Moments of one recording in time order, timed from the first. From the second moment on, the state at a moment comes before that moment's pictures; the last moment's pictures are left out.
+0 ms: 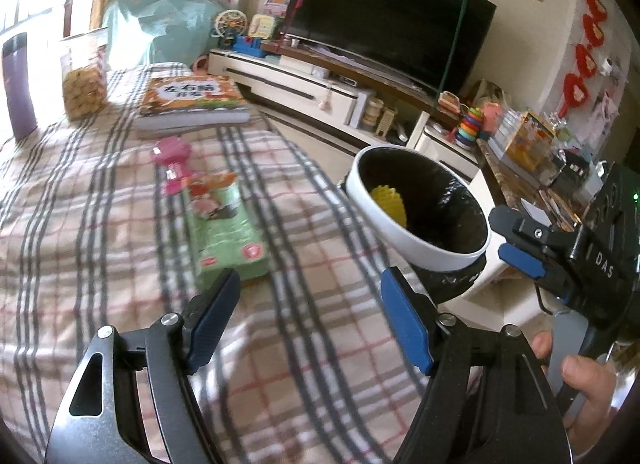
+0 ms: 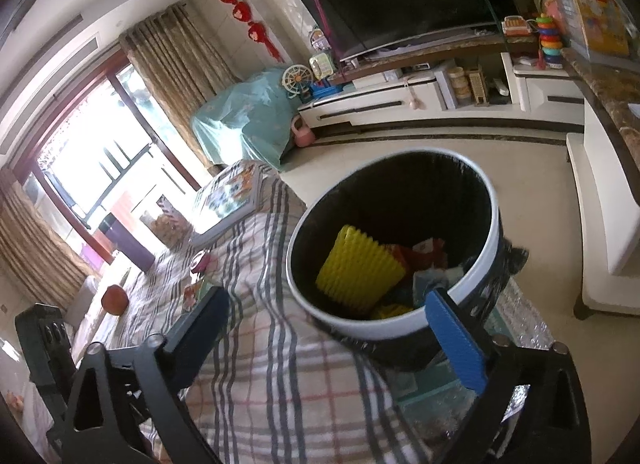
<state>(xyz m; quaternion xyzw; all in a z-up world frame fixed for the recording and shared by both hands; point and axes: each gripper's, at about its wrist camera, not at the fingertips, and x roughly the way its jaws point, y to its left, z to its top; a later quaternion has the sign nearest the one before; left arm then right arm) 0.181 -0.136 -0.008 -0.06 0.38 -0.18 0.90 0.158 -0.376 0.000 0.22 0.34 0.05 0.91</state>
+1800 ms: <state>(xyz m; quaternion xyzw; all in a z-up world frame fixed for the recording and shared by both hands) 0.169 0.023 -0.046 -0.13 0.40 -0.03 0.91 0.184 -0.203 -0.035 0.06 0.39 0.17 0.90</state>
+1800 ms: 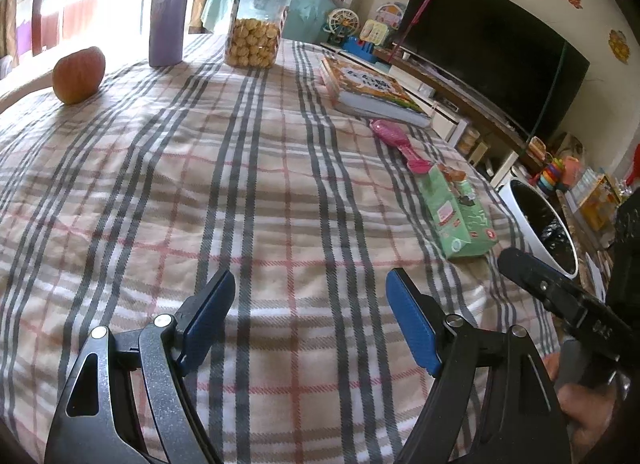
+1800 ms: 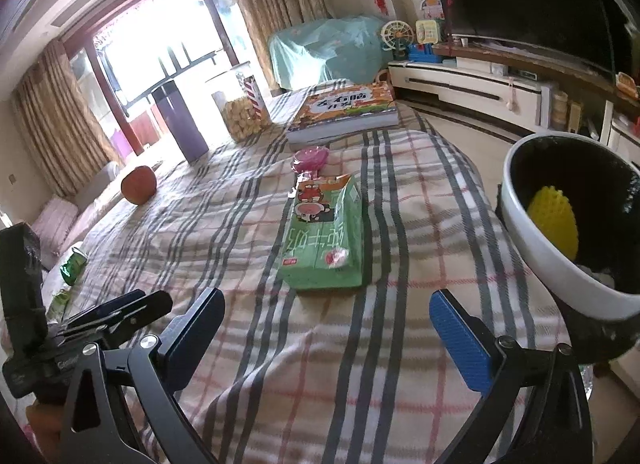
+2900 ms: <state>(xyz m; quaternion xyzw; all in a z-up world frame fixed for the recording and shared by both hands) 0.306 -0.060 -0.044 -0.07 0.42 -0.09 0.90 0.214 -0.250 -0.054 0.13 0.42 0.18 0.88</state>
